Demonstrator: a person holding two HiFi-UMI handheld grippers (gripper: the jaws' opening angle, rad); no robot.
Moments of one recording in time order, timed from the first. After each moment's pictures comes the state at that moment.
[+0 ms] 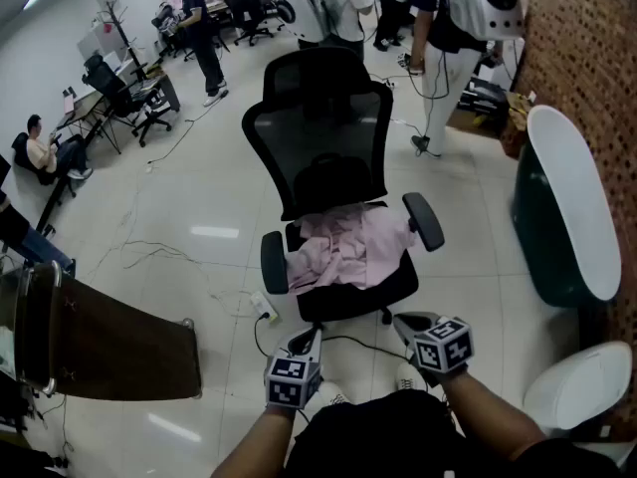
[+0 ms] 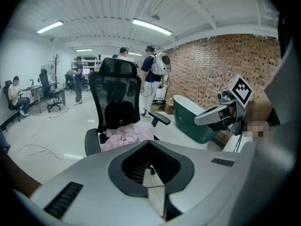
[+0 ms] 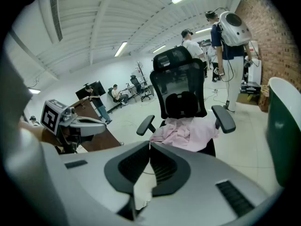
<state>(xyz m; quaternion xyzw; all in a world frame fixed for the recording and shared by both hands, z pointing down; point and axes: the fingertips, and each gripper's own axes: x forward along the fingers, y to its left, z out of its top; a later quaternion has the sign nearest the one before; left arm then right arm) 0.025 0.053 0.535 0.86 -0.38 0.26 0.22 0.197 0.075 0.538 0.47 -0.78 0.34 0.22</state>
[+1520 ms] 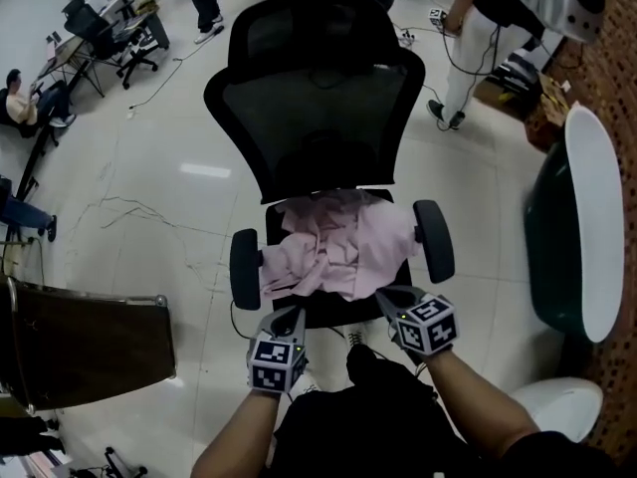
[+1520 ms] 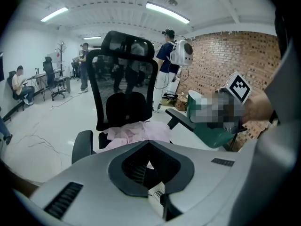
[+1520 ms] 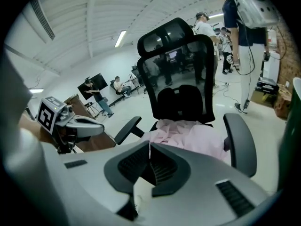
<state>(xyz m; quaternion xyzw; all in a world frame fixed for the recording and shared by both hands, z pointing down) 0.070 -0.122 0.619 0.81 -0.42 0.29 0.28 0.233 -0.133 0.627 0.40 -0.80 0.36 0.25</state>
